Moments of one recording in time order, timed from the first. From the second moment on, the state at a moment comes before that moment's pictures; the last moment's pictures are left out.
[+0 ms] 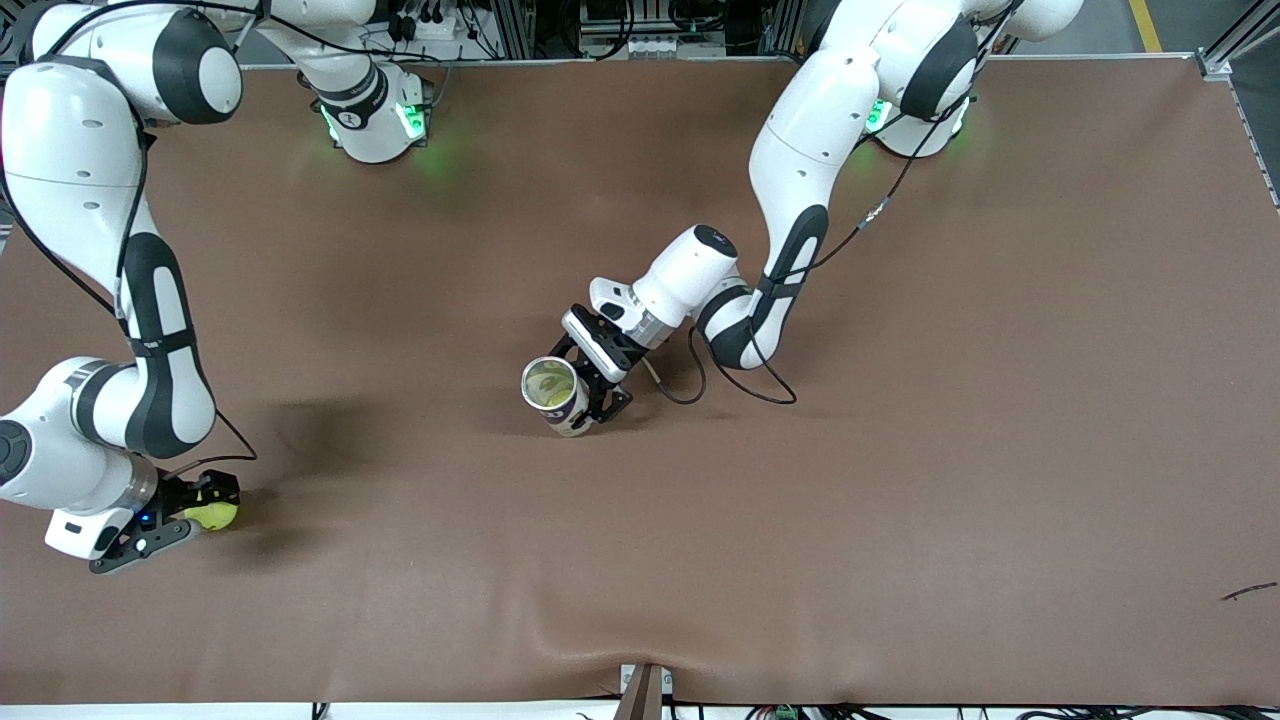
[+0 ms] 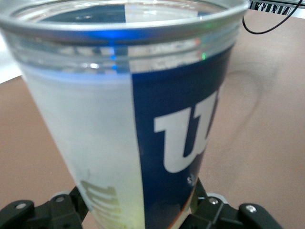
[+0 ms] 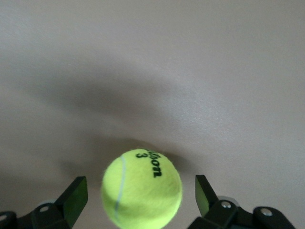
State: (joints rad) left arm -0.79 1.04 0.02 -1.47 0.38 3.53 -0.34; right arm -0.14 0.88 -0.09 -1.33 0.06 2.29 -0.69
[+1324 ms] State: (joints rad) left arm -0.79 1.04 0.02 -1.47 0.38 3.53 -0.34; right arm -0.09 0.57 0.23 -1.30 0.22 1.71 0.01
